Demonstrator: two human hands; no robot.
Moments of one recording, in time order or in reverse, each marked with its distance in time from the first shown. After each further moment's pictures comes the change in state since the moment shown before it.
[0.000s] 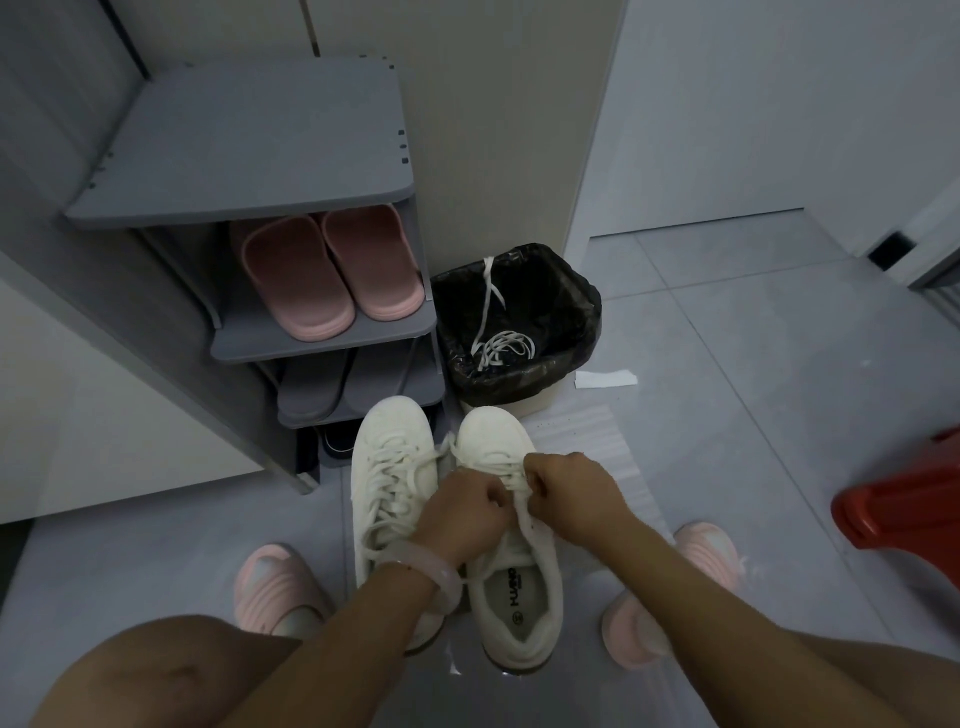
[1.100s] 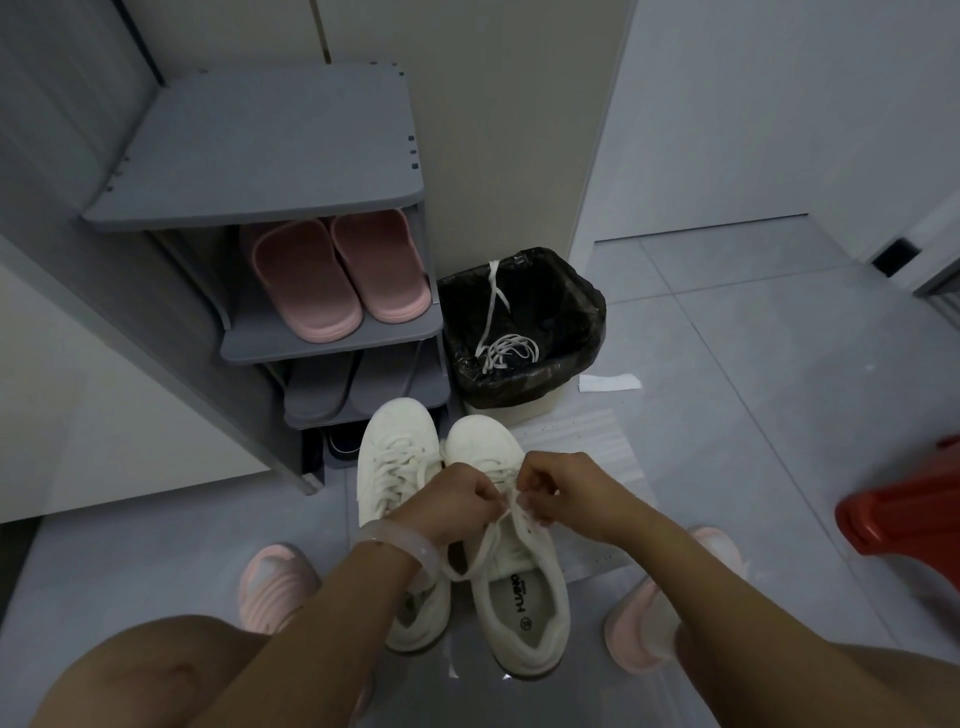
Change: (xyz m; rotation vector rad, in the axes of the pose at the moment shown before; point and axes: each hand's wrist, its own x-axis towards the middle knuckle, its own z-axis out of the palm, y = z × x) left_hand 0.004 0.000 -0.026 -0.083 -0.182 -0.097; right_hand -0.003 0.004 -0.014 0.582 -0.157 -0.054
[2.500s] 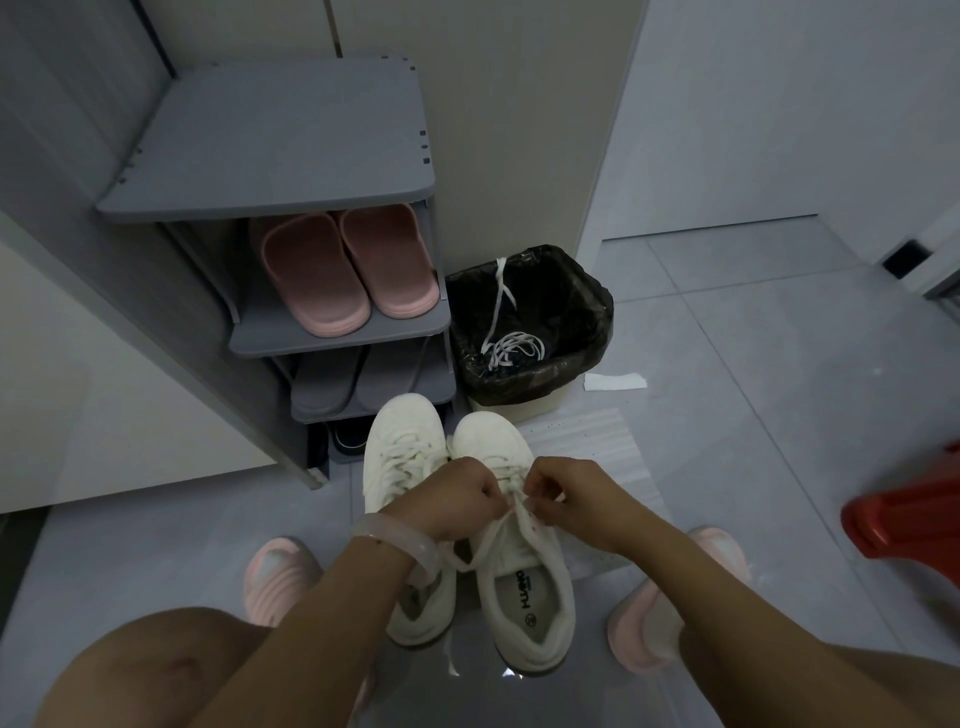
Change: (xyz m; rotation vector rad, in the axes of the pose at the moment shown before) left_hand -0.007 0.002 -0.010 0.164 -0.063 0.101; right_hand -0.005 0.002 0.005 -0.098 -0.007 0.016
